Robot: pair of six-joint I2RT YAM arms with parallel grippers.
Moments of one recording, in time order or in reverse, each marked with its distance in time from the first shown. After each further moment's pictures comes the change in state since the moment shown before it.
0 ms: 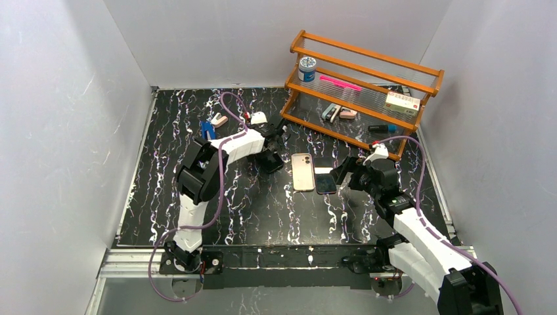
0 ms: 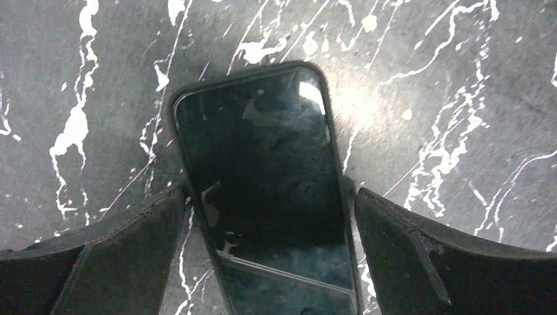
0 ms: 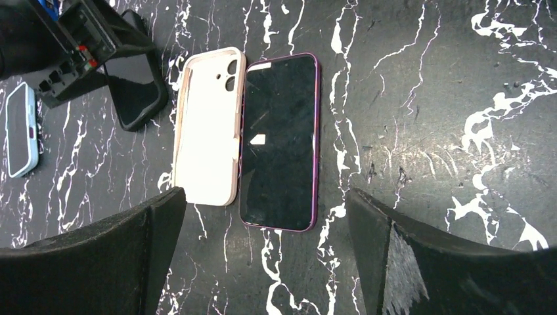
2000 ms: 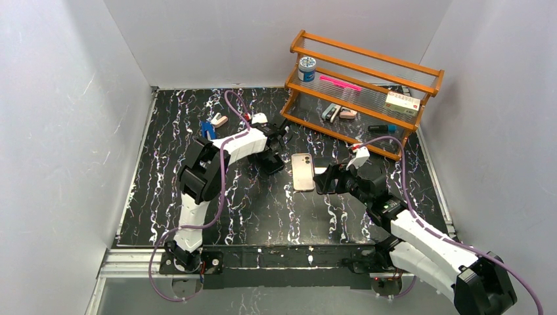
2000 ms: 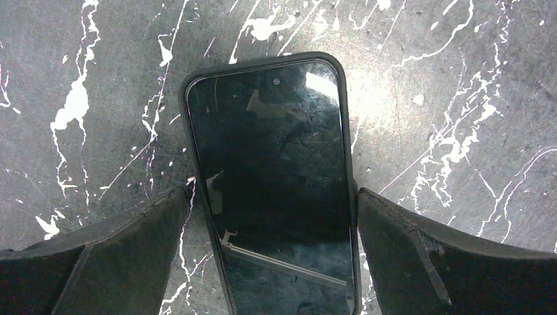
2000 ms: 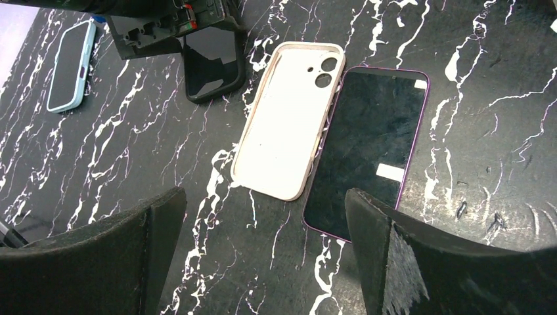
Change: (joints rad) left arm -0.011 0.029 0.055 -0.088 -0.005 -0.052; right arm 0.248 0.002 -0.018 0.134 0.050 -0.072
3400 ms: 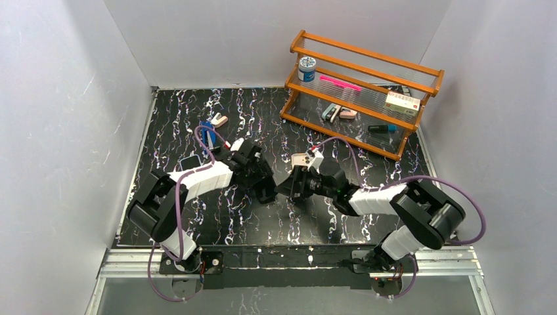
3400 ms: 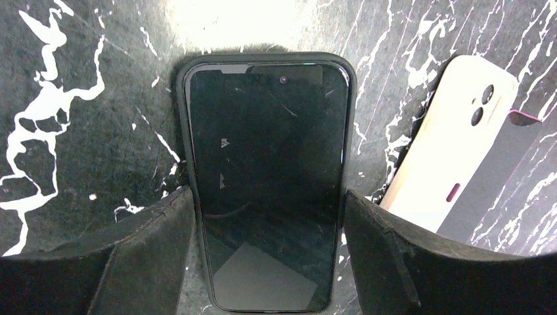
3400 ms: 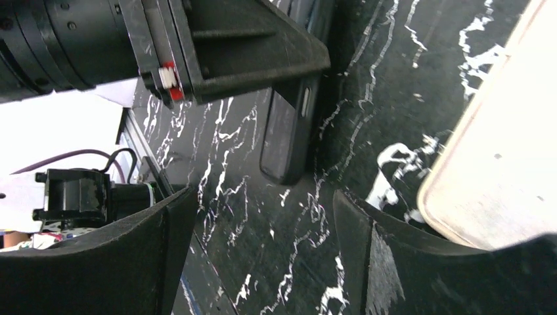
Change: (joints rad) left arm 0.013 -0.512 -0.663 0.356 0.369 -0.082; right arm 0.200 0.644 0.087 0.545 -0.263 0.365
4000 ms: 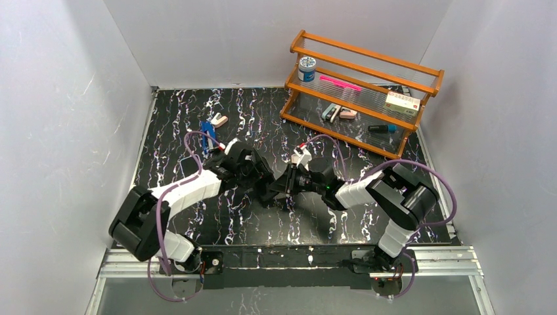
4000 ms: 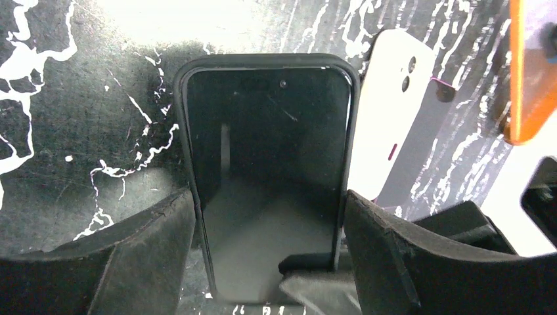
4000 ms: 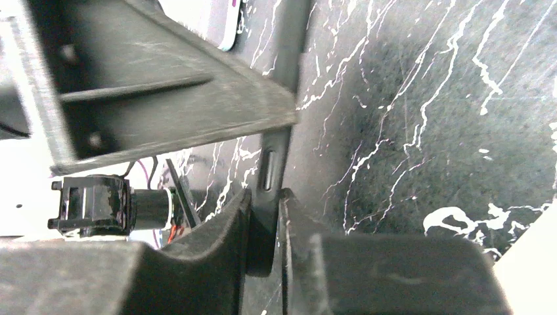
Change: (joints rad) left arm 0.014 -0.165 -0.107 0.073 0.091 -0.051; right arm 0.027 0.238 0.128 0.156 -0.072 0.053
